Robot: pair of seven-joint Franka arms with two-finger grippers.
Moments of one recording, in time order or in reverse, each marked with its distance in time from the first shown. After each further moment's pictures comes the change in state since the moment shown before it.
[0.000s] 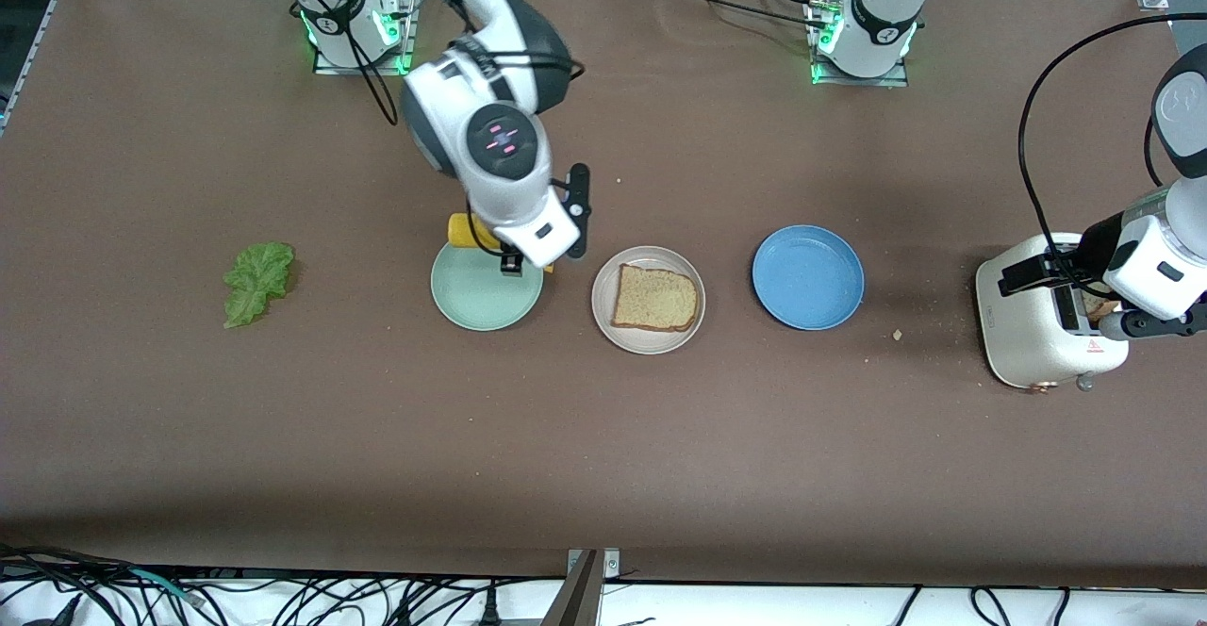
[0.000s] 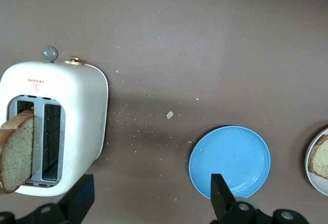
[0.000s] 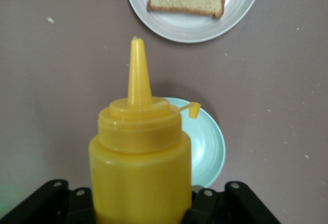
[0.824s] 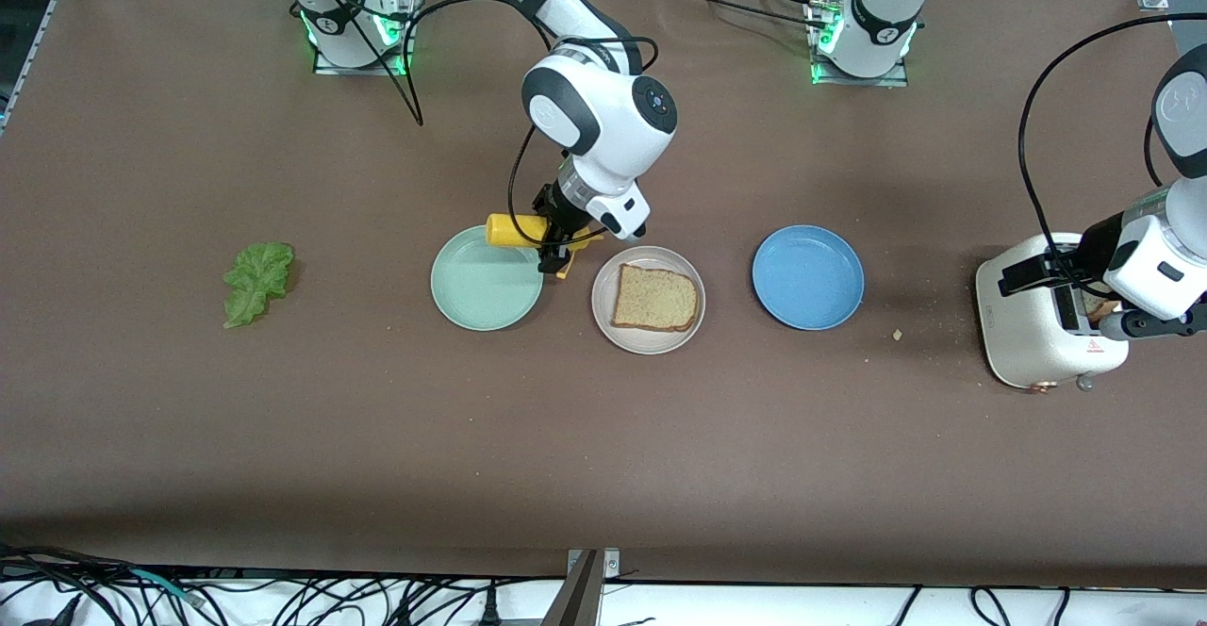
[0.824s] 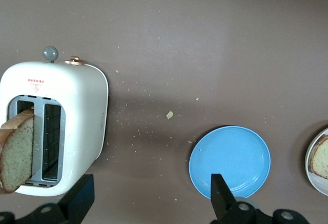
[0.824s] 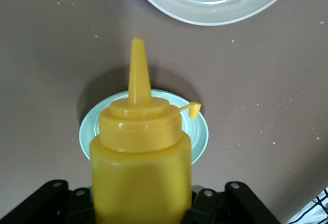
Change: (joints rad) left arm 0.000 0.000 0.000 0.000 0.000 0.000 0.000; right arm 0.160 0.122 -0.012 0.005 -0.345 0.000 0.153
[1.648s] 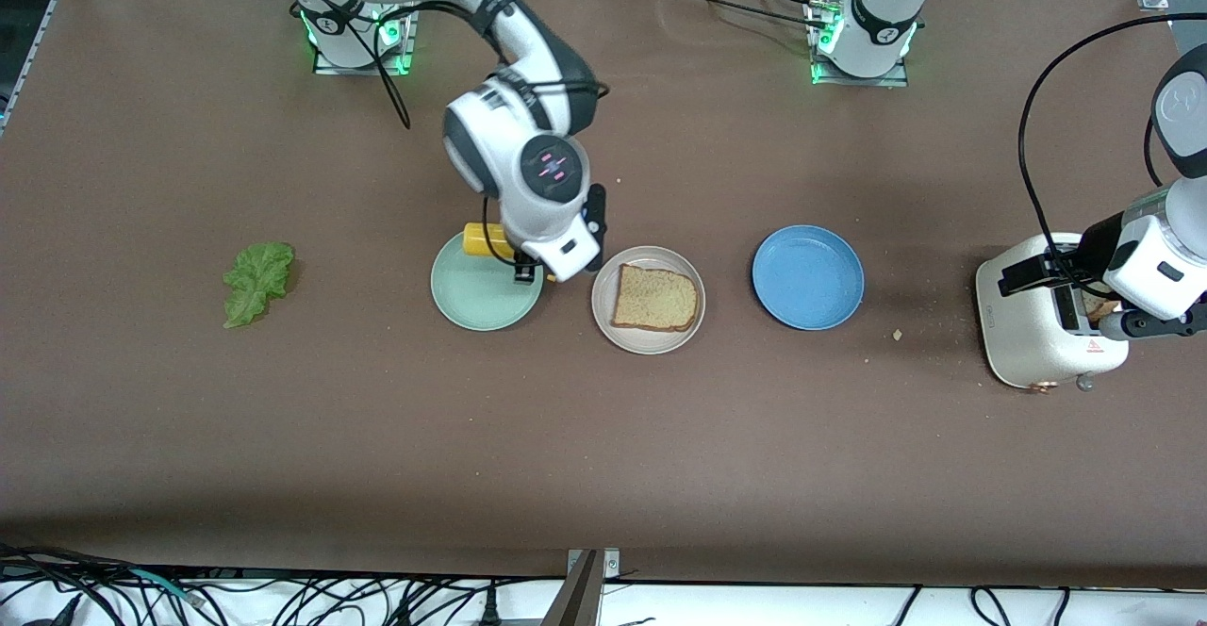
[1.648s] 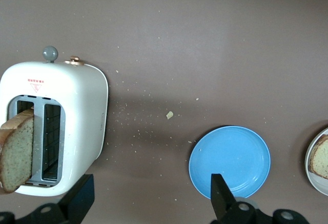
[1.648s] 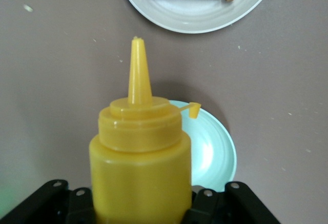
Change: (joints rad) left arm 0.000 0.000 -0.001 0.000 0.000 0.000 0.000; right arm -0.196 -0.034 -0.019 0.030 0.461 0.000 -0.206
